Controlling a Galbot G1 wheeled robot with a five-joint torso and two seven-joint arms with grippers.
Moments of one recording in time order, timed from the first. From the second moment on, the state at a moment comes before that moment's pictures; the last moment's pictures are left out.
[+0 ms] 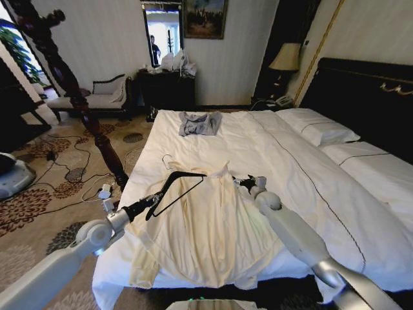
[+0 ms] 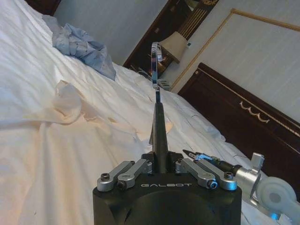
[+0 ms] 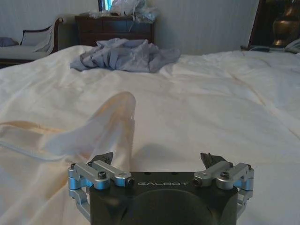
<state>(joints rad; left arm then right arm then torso) 1.28 -0.58 -0.34 -1.94 -1.45 0.17 0.23 -0.63 1.01 0.02 1.29 0.70 -0.25 0.12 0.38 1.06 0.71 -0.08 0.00</state>
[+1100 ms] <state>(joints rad) 1.26 -0.59 -0.36 -1.93 -1.46 0.18 0.23 -0.57 1.13 -0.12 1.25 0.55 -0.21 0.11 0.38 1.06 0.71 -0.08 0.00</state>
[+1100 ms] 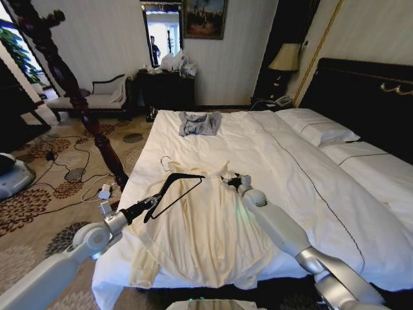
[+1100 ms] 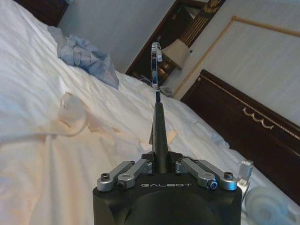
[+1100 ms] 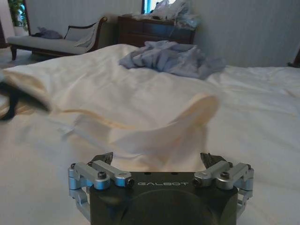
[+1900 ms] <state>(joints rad) 1.18 -0.59 -0.38 -1.92 -1.49 0.18 0.23 -0.59 1.16 -0.05 1.19 0.59 -0.25 0.17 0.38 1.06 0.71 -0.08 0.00</state>
